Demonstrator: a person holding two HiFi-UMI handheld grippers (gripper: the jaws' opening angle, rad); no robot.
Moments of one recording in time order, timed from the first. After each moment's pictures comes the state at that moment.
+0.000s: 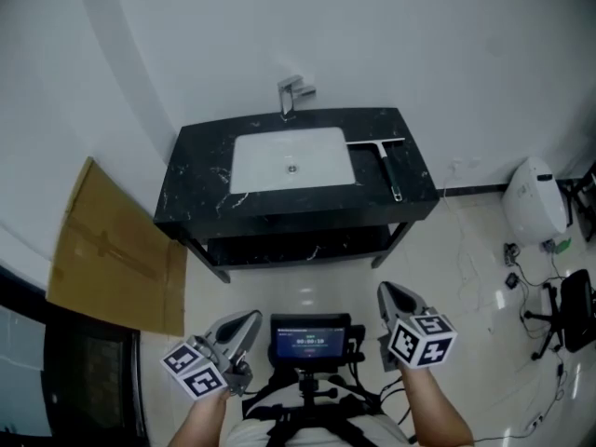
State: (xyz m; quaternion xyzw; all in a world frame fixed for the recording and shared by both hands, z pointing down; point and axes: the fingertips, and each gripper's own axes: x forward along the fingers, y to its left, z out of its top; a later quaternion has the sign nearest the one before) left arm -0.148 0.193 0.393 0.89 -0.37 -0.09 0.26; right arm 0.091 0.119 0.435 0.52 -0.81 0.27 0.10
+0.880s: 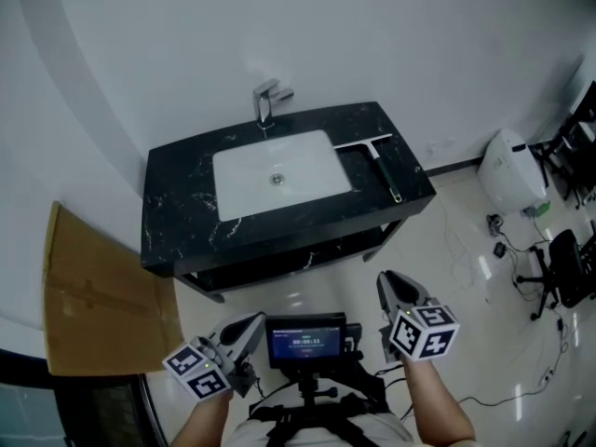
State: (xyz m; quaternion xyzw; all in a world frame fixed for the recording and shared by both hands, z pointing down) left arm -0.203 0.104 0.396 0.92 -0.27 -0.07 0.29; right arm 0.039 0.057 0.422 0.60 -0.75 0.26 0.09
